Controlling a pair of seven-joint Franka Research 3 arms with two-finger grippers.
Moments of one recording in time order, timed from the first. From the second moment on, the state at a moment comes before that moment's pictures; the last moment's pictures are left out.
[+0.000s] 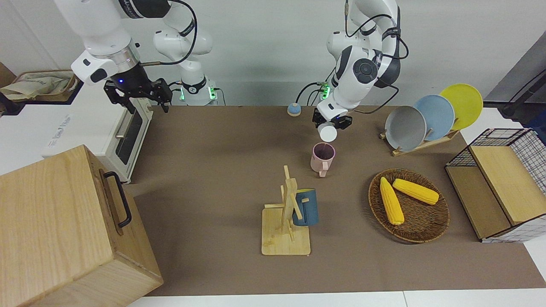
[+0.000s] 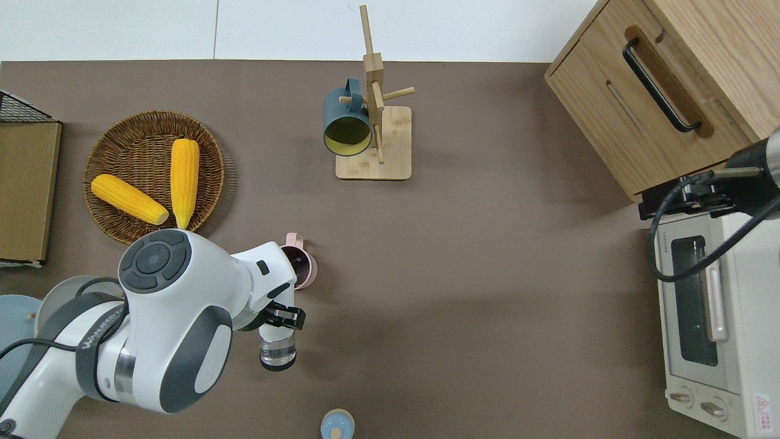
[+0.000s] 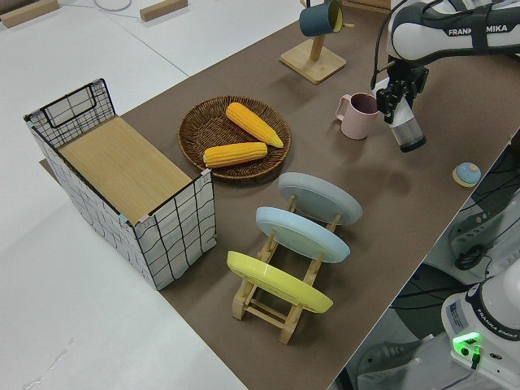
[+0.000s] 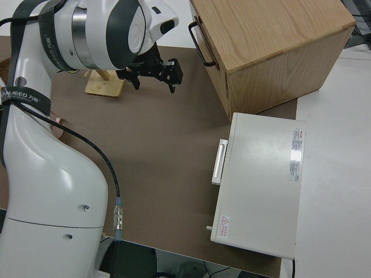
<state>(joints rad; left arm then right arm) -0.15 -0.08 -0.21 -2.19 -0.20 1.90 -0.01 0.00 0.11 0.03 -1.39 0.03 1.43 0.04</state>
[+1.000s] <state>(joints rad) -0.15 -0.08 -0.20 -2.17 -0.18 1.86 -0.05 0.00 0.11 0.03 -1.39 0.03 1.43 0.04</state>
